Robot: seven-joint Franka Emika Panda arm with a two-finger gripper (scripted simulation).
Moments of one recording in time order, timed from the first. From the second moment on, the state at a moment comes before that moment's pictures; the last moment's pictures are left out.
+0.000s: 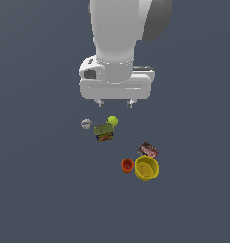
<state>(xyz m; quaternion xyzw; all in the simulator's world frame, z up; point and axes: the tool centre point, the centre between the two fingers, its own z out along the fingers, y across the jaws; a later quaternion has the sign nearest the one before) 0.003 0.002 0.319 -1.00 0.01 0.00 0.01</state>
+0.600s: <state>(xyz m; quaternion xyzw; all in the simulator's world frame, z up) -0.002 0.030 0.310 -1.00 -0.02 0.02 0.01</state>
